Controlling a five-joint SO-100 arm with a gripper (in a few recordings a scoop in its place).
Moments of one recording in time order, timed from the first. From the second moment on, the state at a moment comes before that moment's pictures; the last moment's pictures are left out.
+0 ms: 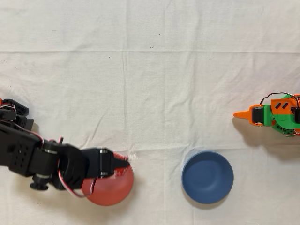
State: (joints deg) arm 23.3 91.5 67.1 73.1 -24.6
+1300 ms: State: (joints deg) arm 36.9 85.4 66.7 70.9 -29.7
